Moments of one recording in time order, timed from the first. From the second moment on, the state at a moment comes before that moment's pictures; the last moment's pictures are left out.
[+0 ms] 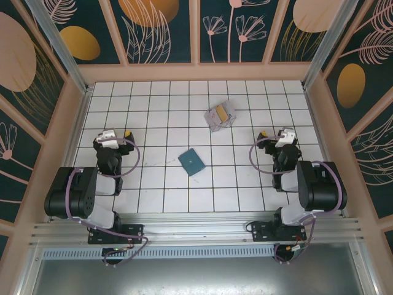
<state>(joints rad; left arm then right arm) -0.01 1.52 0.22 1.19 -0.16 -0.08 -0.03 1.54 0.22 1.14 -0.02 0.13</state>
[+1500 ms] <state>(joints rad) -0.01 1.26 0.48 0.57 -0.11 -0.28 -0.02 1.10 0.48 0.43 -0.08 0.30</state>
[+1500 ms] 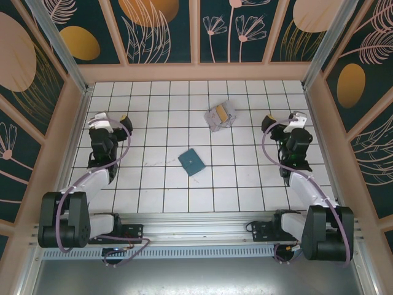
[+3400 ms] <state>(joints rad) -0.29 1.63 0.66 0.33 0.54 -0.78 0.72 1.88 1.23 -0.39 -0.08 0.46</state>
